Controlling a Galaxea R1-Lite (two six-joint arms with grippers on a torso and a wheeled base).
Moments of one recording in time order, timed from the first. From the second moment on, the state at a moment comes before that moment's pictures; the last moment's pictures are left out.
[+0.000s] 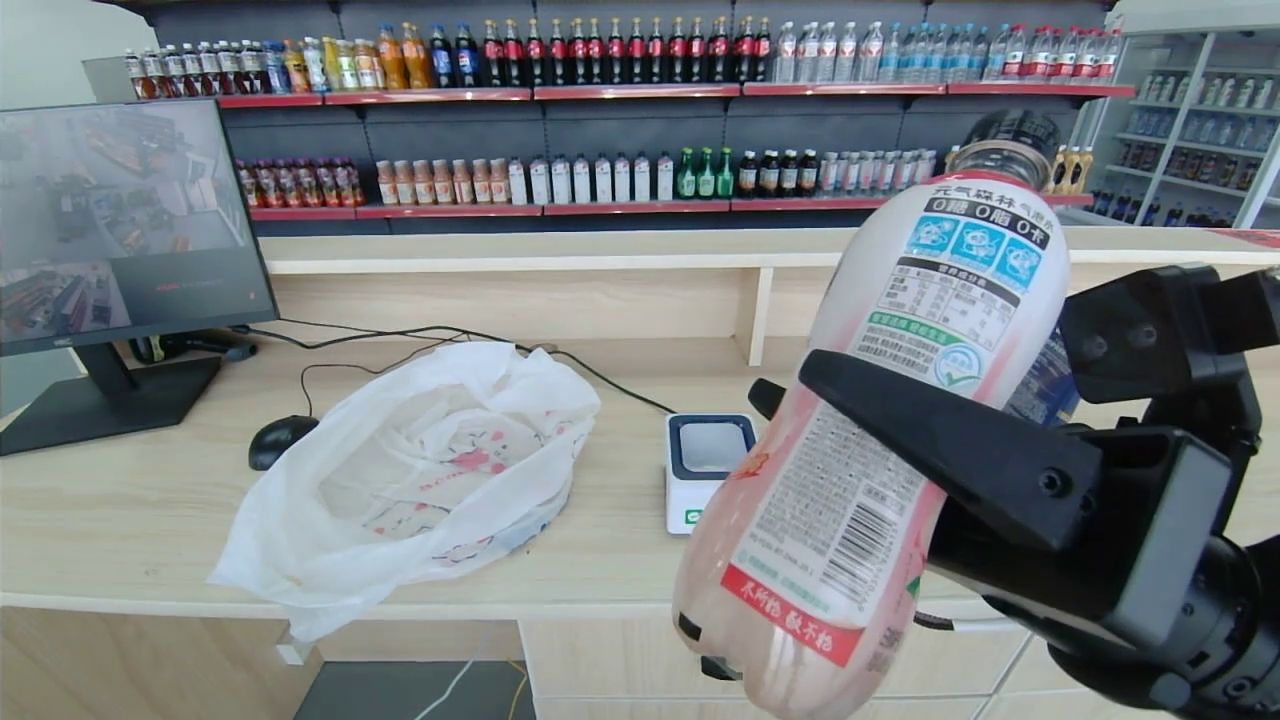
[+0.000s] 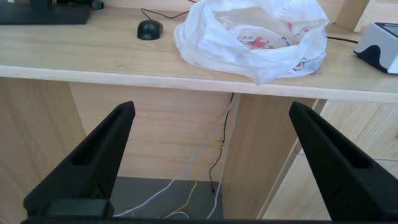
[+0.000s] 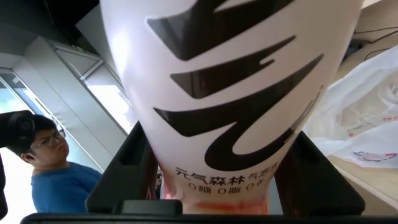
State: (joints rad) left arm 0.00 0.00 0.00 0.00 0.00 0.00; right arm 0.89 1.55 -0.44 -1.57 0.27 0.89
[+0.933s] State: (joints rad) left arm 0.00 0.00 0.00 0.00 0.00 0.00; right arm 0.90 1.55 -0.45 -1.57 0.27 0.82
